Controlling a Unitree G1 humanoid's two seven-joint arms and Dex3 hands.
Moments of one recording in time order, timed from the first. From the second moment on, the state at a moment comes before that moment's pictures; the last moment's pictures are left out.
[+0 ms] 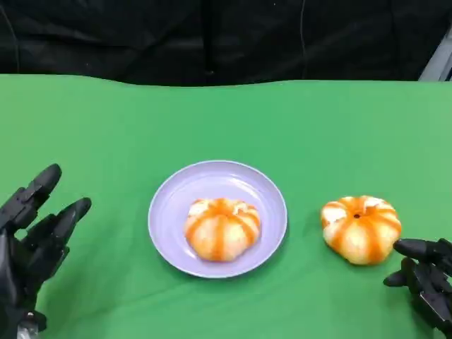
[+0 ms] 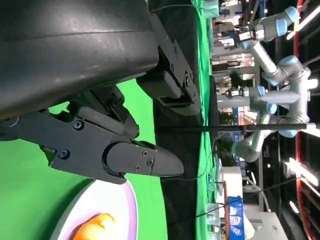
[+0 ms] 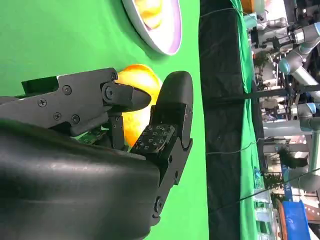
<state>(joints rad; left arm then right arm) -0.19 0.07 0.27 0.81 -0.32 -0.77 -0.22 0.00 0.04 -0.26 0.60 0.27 -0.60 0.31</state>
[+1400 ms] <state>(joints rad) -0.20 0.06 0.28 0.87 -0.16 -0.75 -0.11 0.00 0.03 -0.26 0.60 0.27 -0.60 0.31</state>
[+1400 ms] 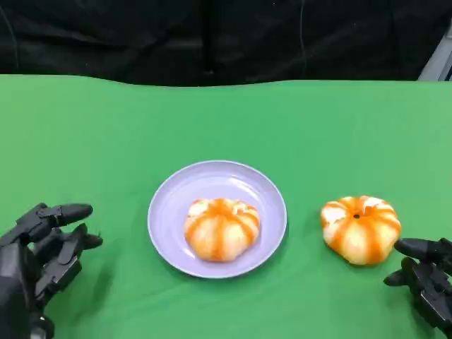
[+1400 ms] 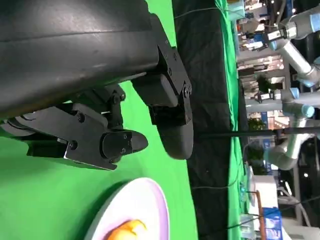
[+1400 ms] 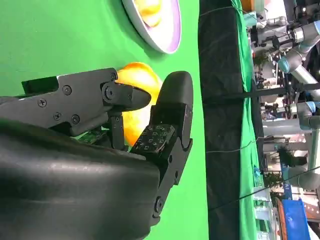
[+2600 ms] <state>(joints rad) -0.20 0.06 0.27 0.87 -0.13 -0.76 -0.08 0.00 0.02 -0.28 0.61 0.28 -0.60 0.33</state>
